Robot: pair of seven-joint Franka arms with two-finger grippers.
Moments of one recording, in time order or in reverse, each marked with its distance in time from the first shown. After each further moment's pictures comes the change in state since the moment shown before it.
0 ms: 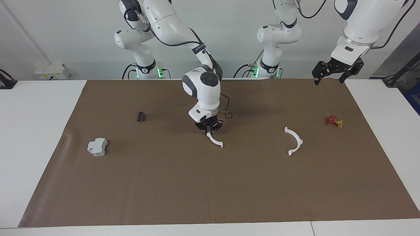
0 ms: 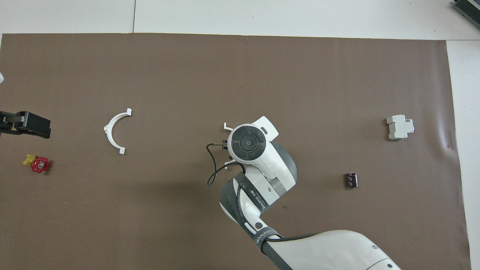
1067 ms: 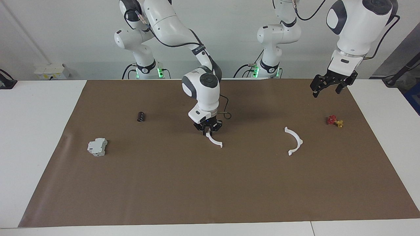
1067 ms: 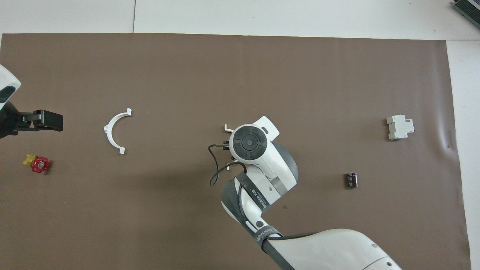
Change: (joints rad) left arm 0.016 -0.065 0.001 -0.222 0.000 0.266 -0.109; right arm -0.003 0.001 -0.012 -0.004 0.000 0.001 -0.022
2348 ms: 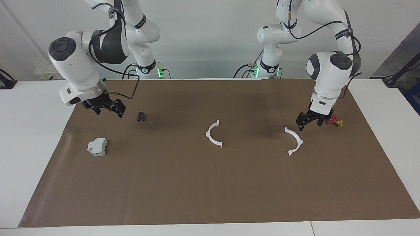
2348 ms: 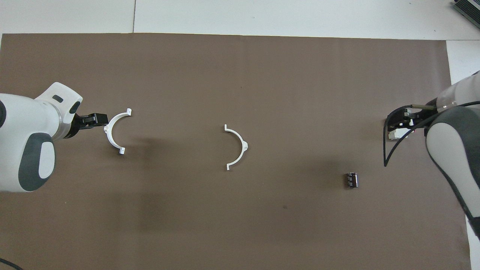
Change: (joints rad) left arm 0.017 0.156 0.002 -0.366 -0.002 0.639 -0.147; right arm -0.658 -0.415 -0.017 0.021 -0.002 -0.567 -0.636
